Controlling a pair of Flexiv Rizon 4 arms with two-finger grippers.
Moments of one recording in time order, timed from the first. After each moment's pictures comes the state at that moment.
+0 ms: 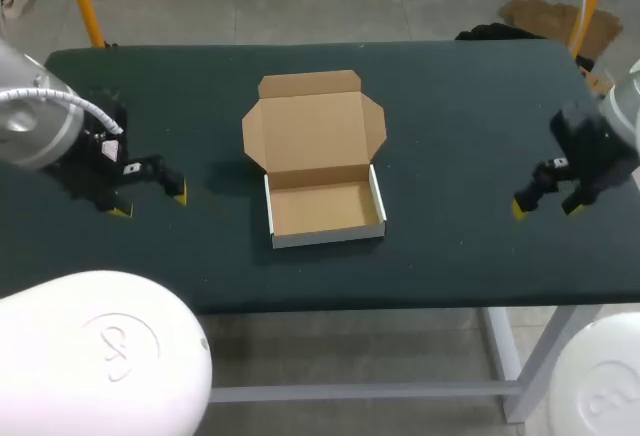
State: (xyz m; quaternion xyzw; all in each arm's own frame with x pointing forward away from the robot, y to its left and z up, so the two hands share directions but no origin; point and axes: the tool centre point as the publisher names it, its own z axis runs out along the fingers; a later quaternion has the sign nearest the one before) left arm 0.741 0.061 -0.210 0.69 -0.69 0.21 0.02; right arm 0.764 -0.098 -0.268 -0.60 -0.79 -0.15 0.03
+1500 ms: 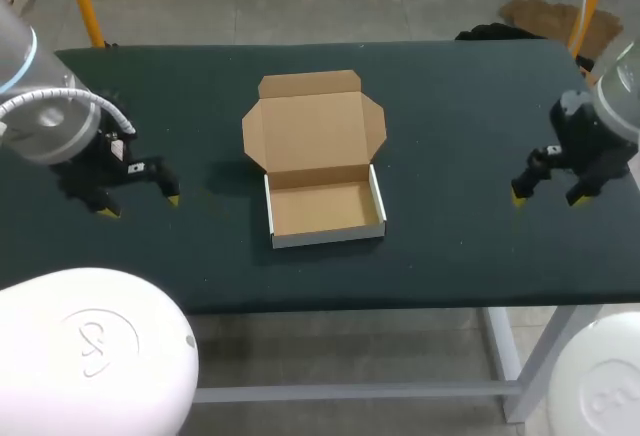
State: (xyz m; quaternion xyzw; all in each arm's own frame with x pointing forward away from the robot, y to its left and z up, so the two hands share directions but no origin) left arm 0.757 0.083 -0.228 0.72 -0.67 0.17 -0.01; right arm 0.775 -0.100 -0.261 -0.65 -0.75 -0.13 0.00
